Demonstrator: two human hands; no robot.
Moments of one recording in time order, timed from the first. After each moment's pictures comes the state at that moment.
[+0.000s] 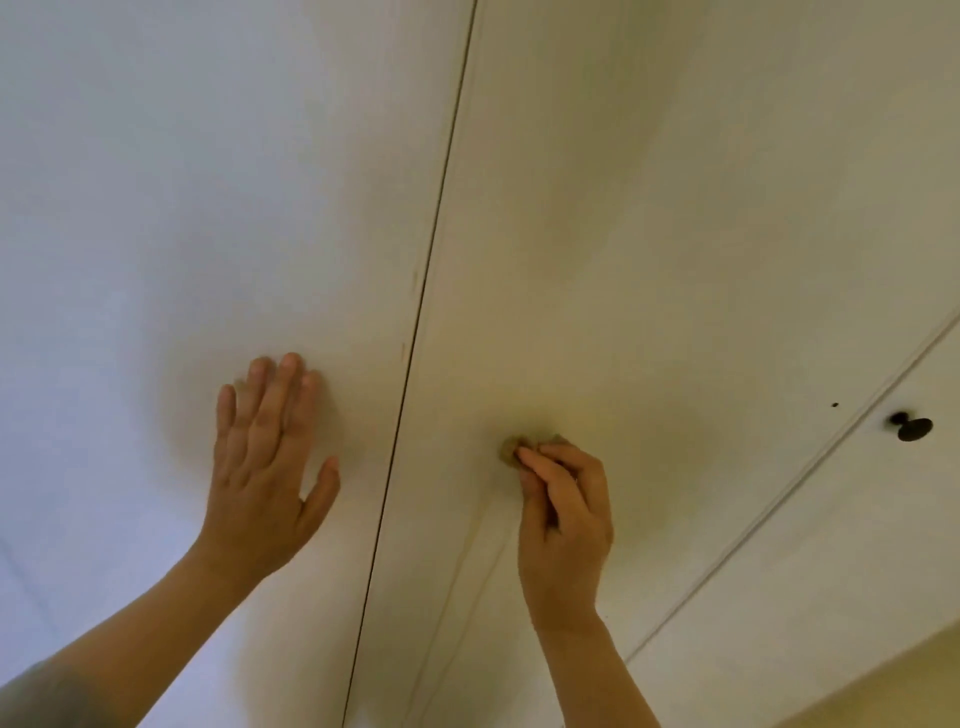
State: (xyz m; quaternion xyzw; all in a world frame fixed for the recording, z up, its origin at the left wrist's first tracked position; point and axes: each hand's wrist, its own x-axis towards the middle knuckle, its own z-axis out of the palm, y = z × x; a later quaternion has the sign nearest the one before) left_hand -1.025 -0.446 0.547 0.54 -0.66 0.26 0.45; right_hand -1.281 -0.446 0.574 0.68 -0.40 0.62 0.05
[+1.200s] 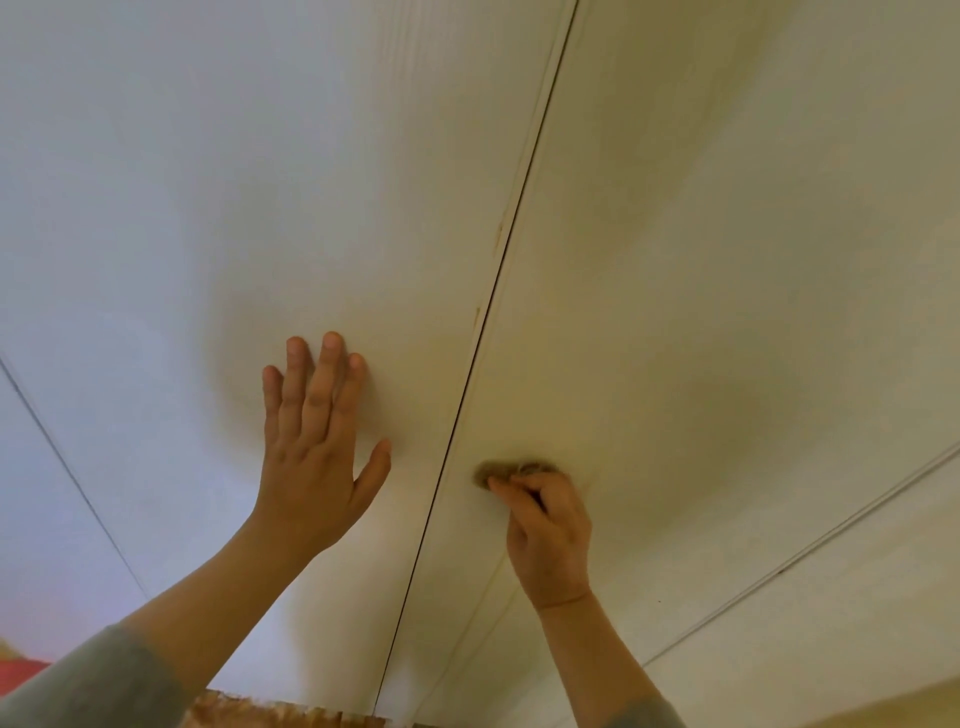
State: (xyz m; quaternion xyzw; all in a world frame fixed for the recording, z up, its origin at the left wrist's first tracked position) left_hand -1.006 -0.446 0.516 0.58 -0.66 0.22 0.42; right_hand -1.248 -0.481 0.487 0.77 -0.33 0.52 0.16
